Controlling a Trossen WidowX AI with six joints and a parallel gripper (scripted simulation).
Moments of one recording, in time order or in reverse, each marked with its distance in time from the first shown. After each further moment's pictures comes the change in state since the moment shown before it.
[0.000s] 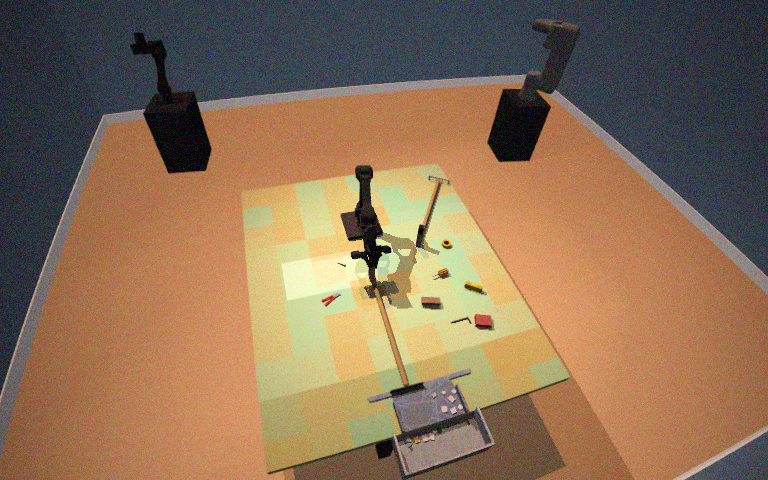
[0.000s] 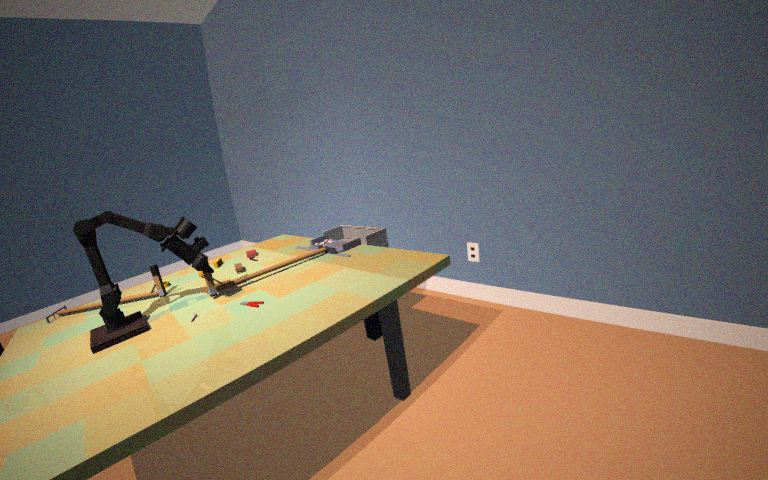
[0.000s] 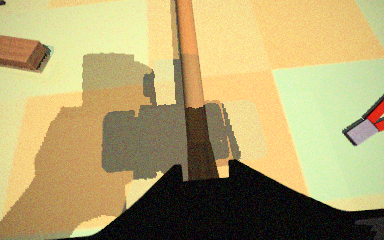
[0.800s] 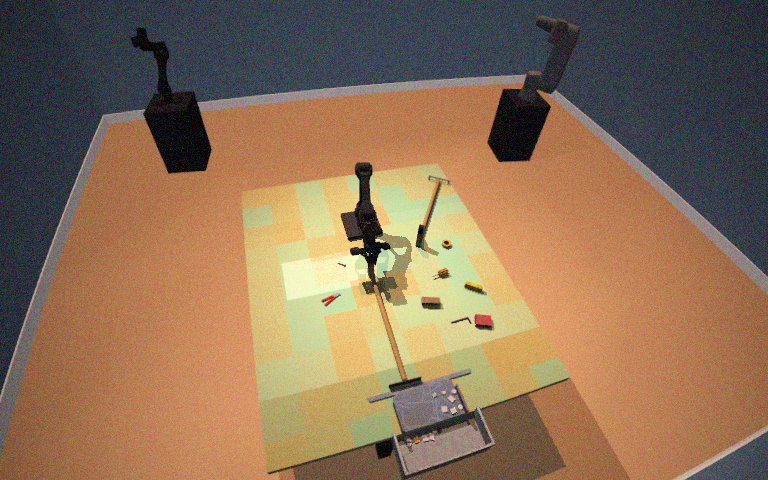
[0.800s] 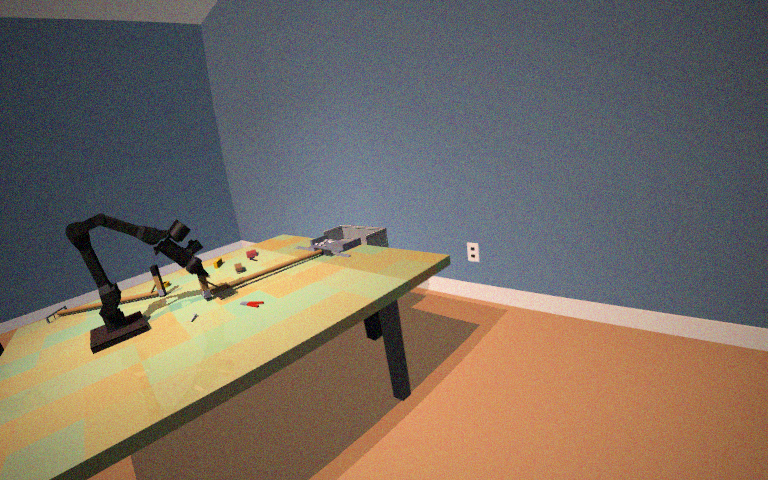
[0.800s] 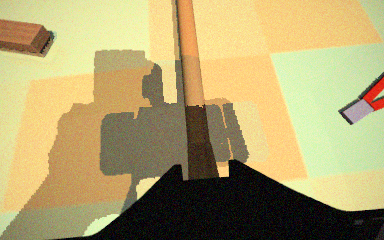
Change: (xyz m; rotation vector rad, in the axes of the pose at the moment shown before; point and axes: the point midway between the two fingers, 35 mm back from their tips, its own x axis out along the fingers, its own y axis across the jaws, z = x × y) arm -0.011 0.003 -0.023 -0.001 -0.004 -0.002
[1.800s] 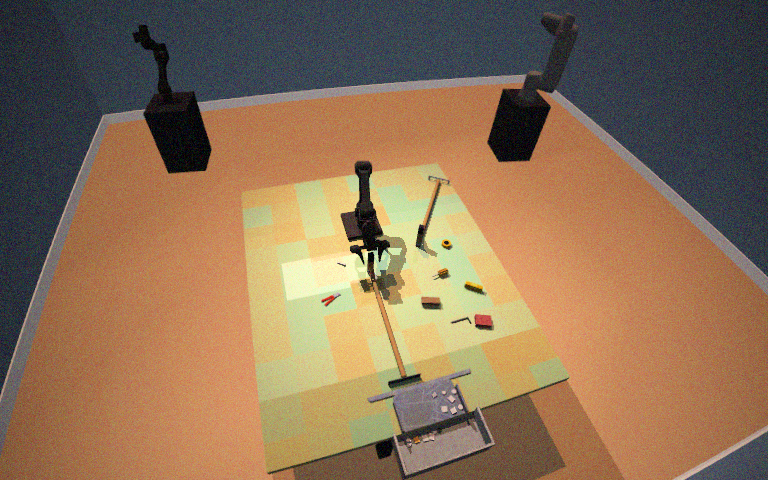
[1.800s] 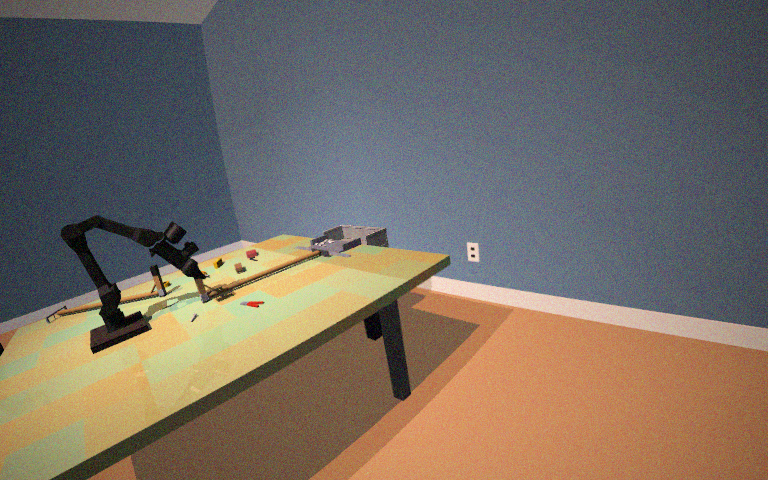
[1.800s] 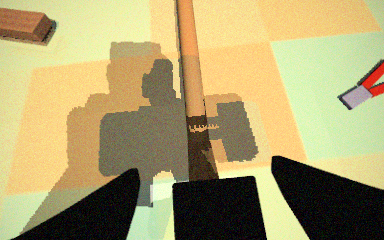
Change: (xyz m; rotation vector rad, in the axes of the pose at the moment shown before) arm -0.007 0.002 -0.015 0.002 0.007 0.001
